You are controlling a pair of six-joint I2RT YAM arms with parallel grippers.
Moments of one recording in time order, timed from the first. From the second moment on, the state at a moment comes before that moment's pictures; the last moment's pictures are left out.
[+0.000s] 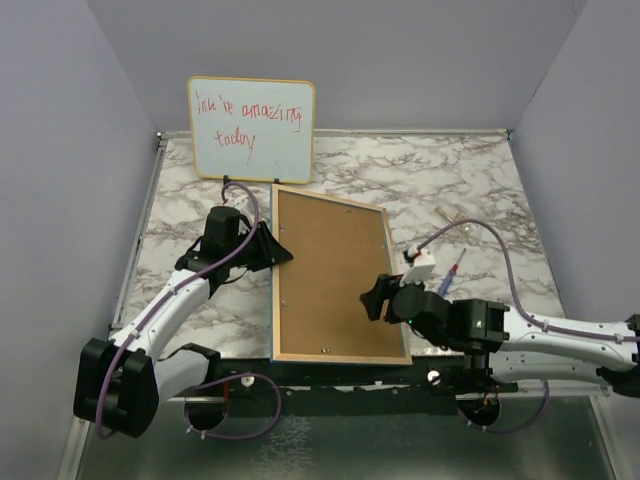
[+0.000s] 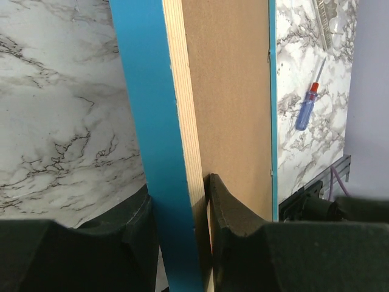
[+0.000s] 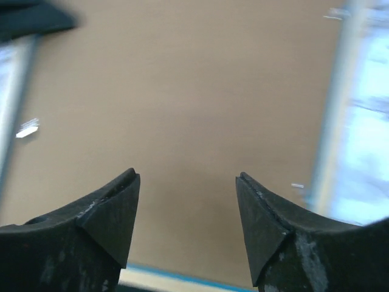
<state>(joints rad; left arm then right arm) -0.30 1.09 0.65 -0.24 0.41 -0.64 1.39 0.87 0.67 -0.40 0.67 0.86</state>
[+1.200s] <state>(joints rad) -0.30 1.08 0.66 -0.27 0.41 -0.62 0.87 1.05 0.50 -0.34 0.17 0.92</state>
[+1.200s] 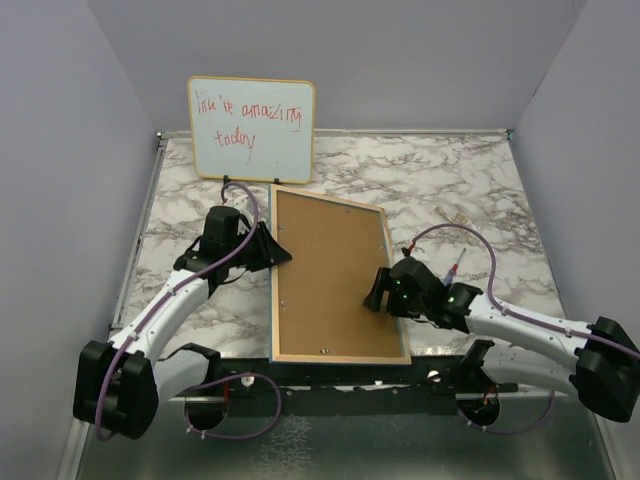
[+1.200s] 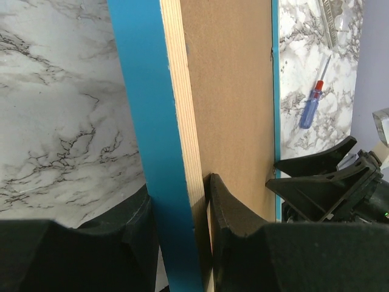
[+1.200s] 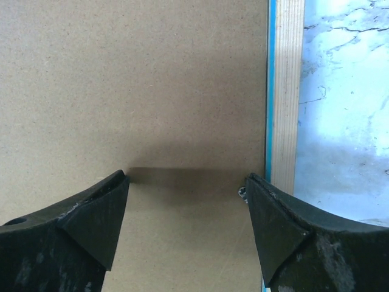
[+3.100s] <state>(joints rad) -0.42 1.17 1.20 -0.61 0.10 -0.55 1.00 0.71 0.62 -0.28 -0.05 0.51</state>
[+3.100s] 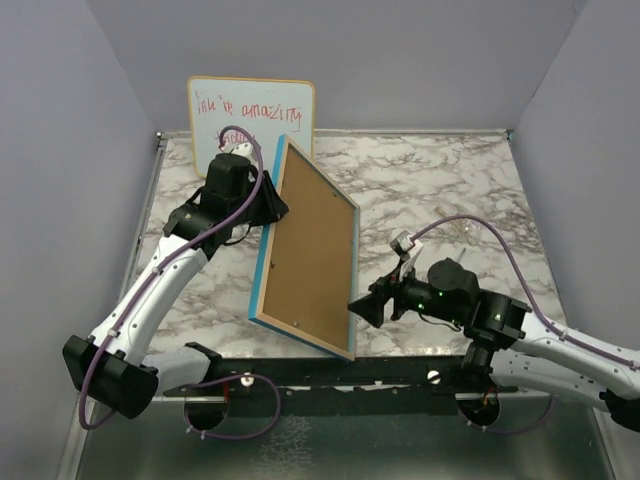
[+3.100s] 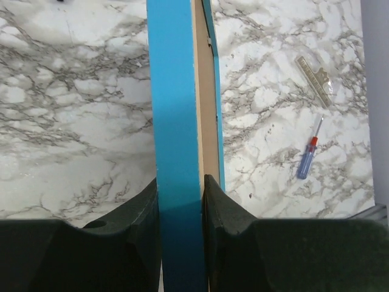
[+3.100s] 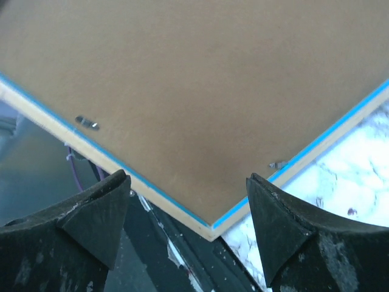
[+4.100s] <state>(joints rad) -0.97 1.50 1.73 -0.90 -0.47 -0.41 1.47 0.75 0.85 -0.61 0.80 1.07</state>
